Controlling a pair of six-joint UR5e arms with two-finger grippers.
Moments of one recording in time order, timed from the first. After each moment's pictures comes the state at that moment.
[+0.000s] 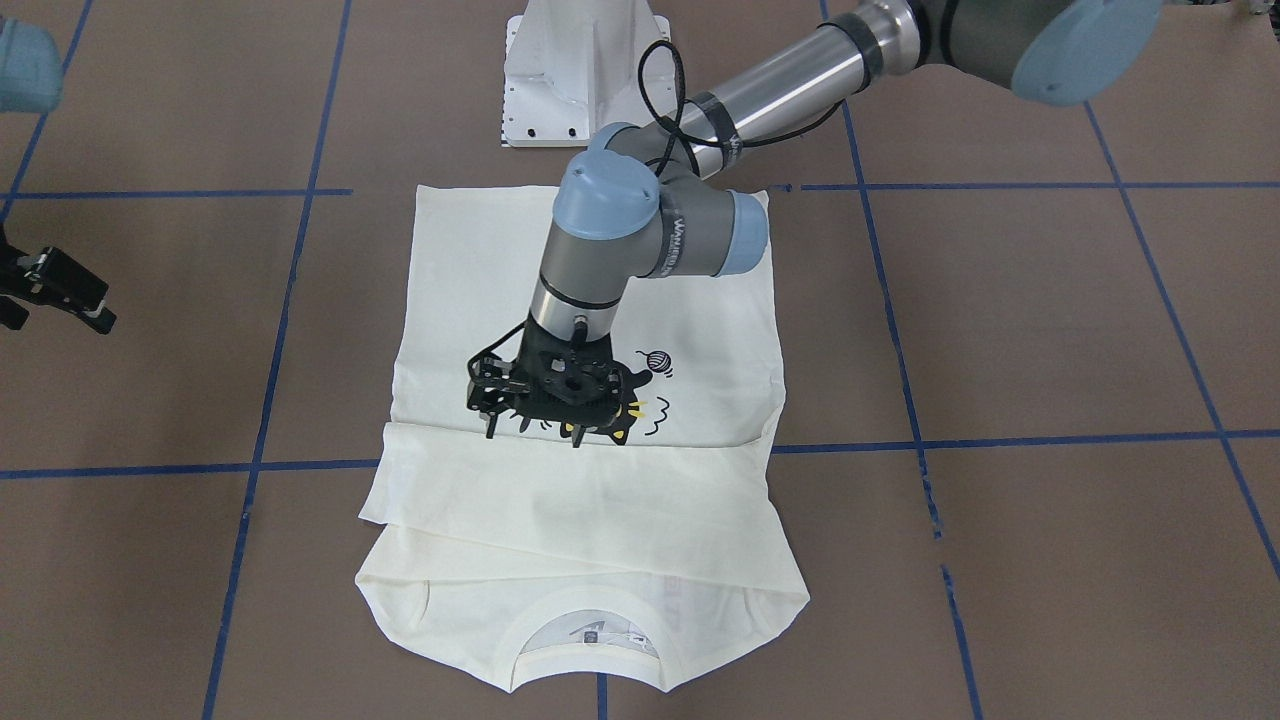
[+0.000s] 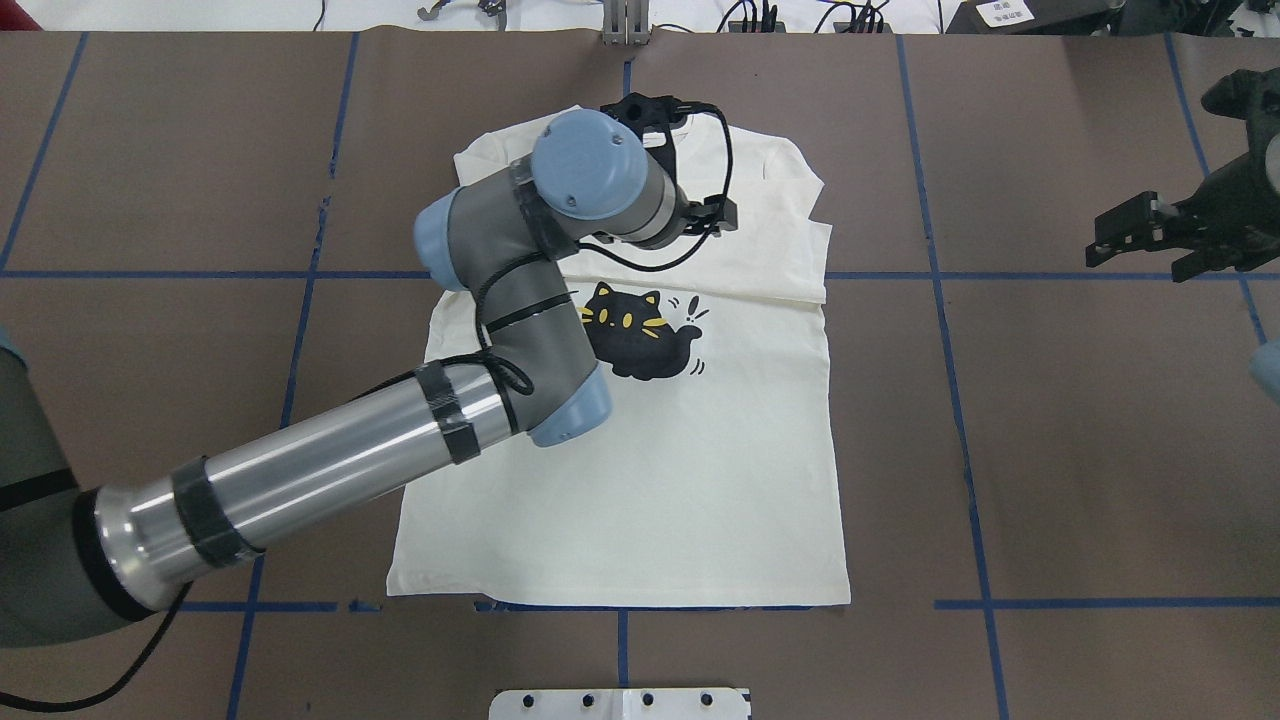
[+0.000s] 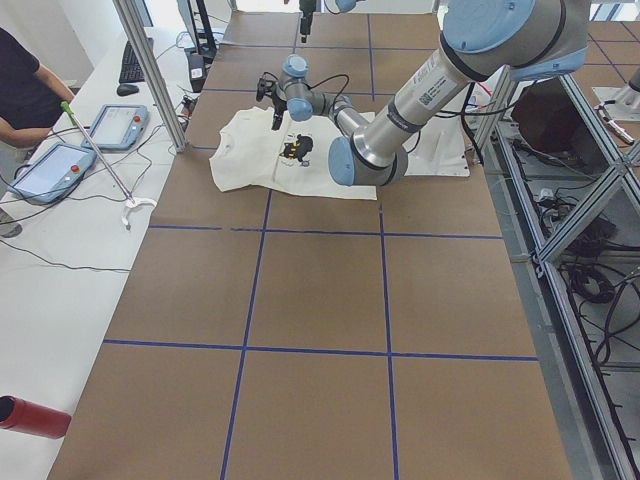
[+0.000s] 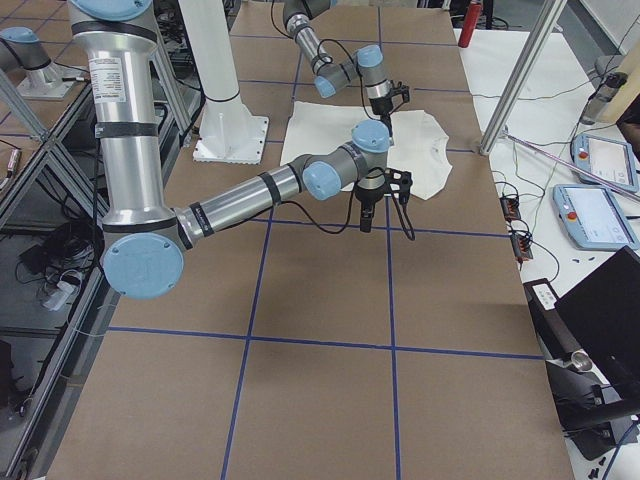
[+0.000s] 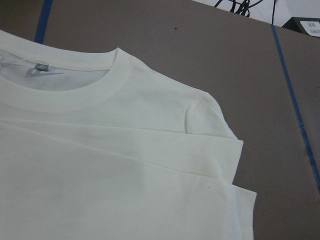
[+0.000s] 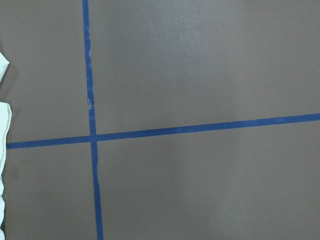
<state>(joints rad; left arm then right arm) -0.61 -2.54 -1.16 -2.13 -1.77 -1.21 1.08 -1.50 1.93 -1.40 2.24 0.90</state>
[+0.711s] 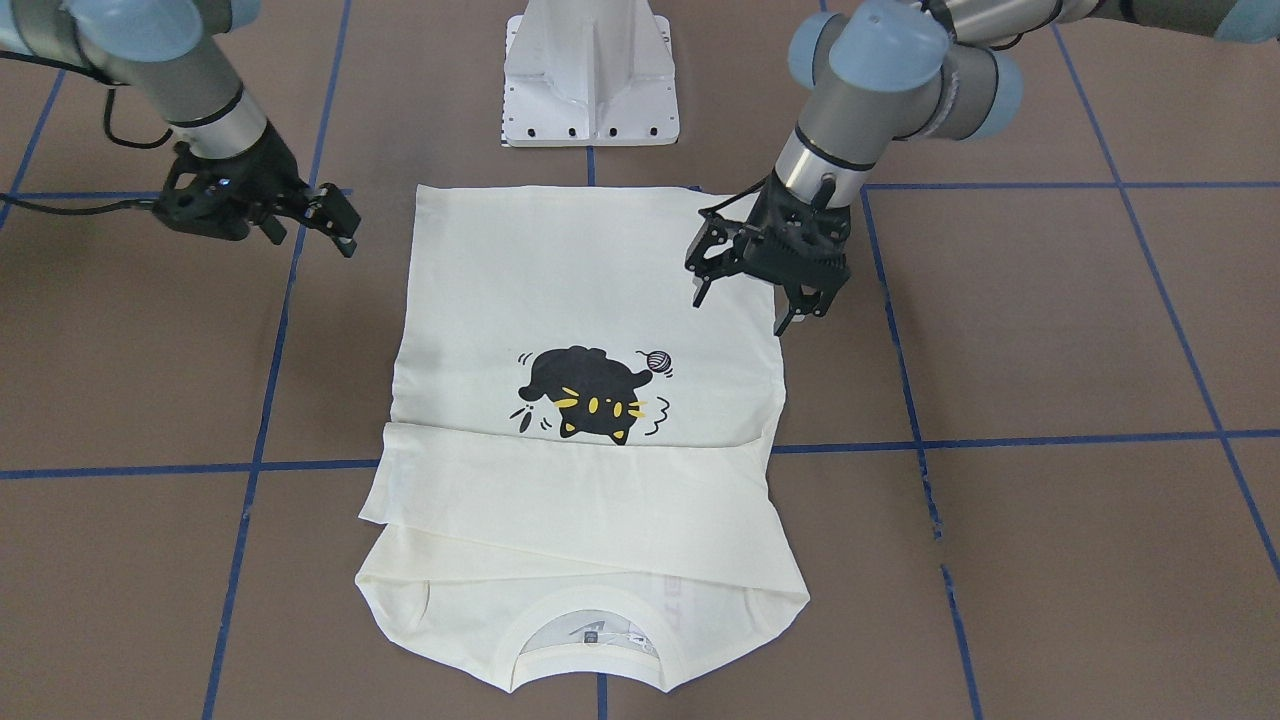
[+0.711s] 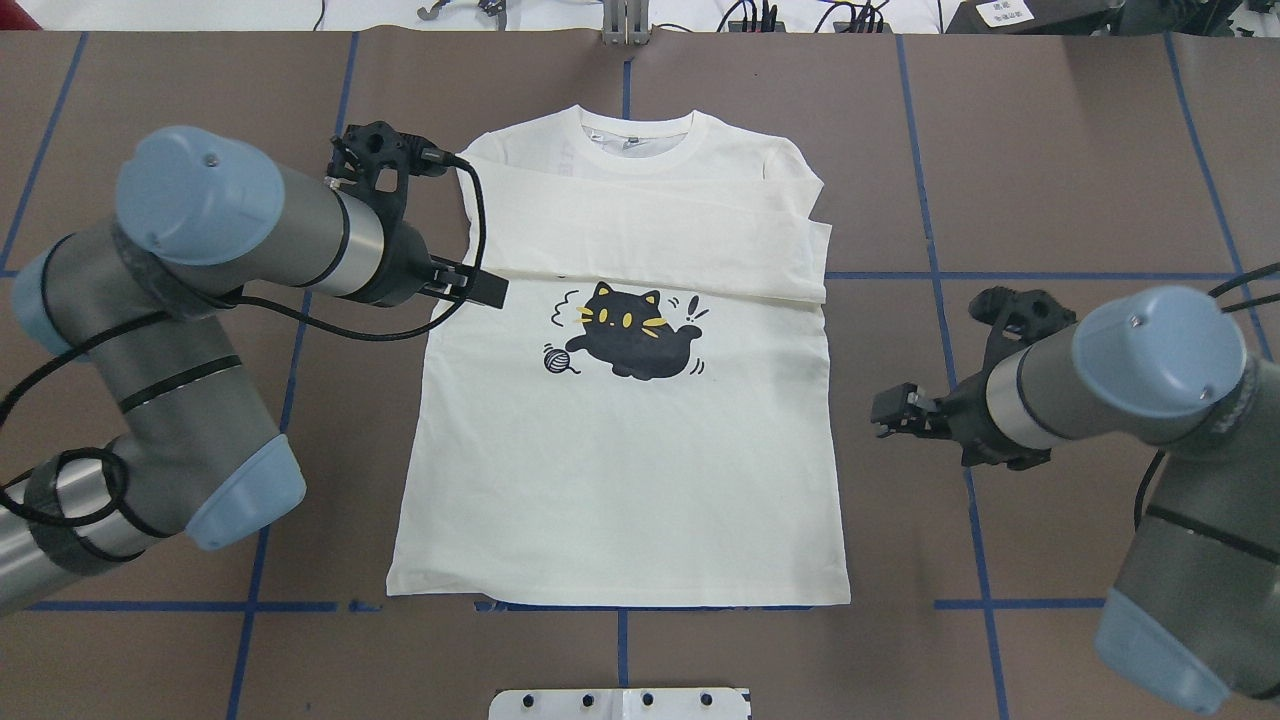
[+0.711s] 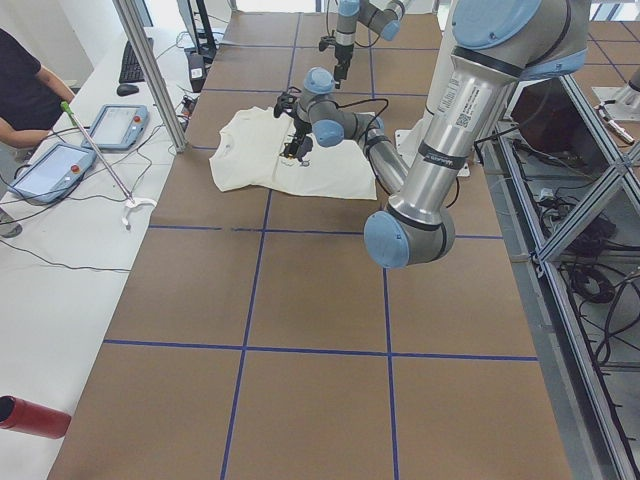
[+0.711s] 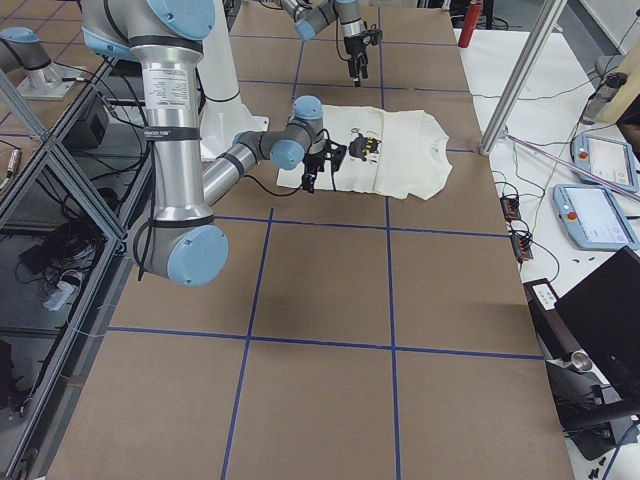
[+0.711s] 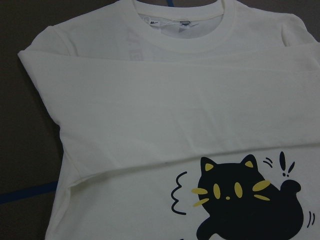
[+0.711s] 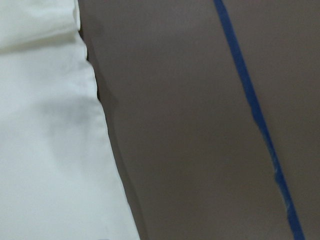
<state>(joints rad) -0.68 -2.02 -1.89 -1.88 -1.89 -0.90 0.50 -1.50 2.09 -1.35 1.87 1.56</state>
